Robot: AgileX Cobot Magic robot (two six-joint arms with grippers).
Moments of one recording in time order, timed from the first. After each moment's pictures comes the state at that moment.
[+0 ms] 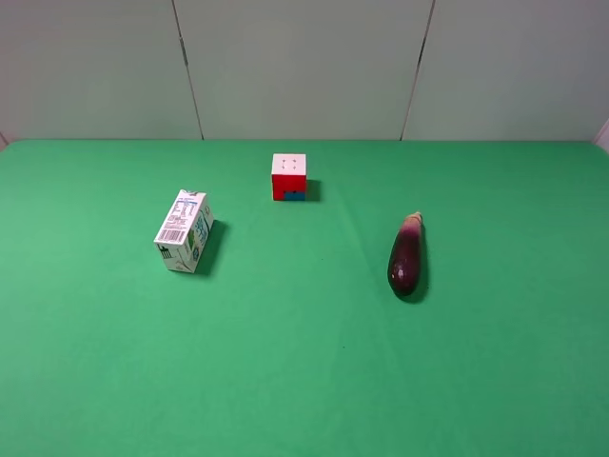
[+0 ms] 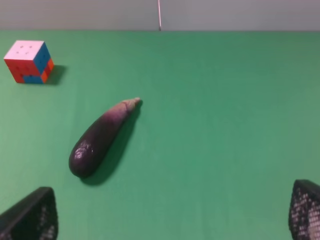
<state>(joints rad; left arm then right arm) 0.07 0.00 -0.50 0.15 1.06 -0.02 0.14 0.07 -0.57 0.02 1.02 -0.01</state>
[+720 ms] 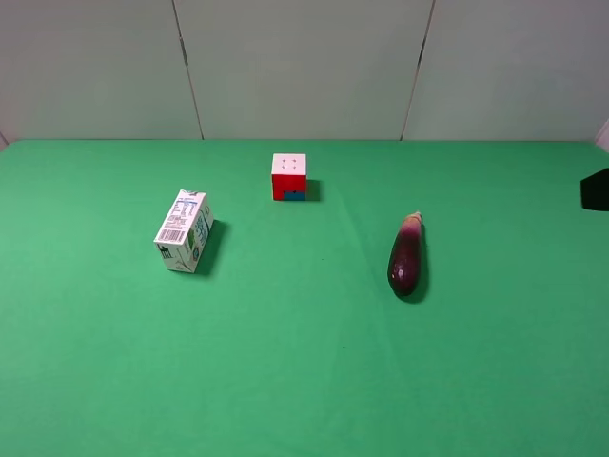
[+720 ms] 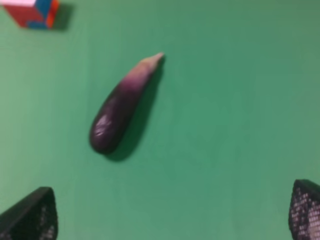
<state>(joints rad) 0.07 0.00 -0.50 0.15 1.06 -0.02 0.19 0.73 -0.78 0.13 0.95 -0.06</state>
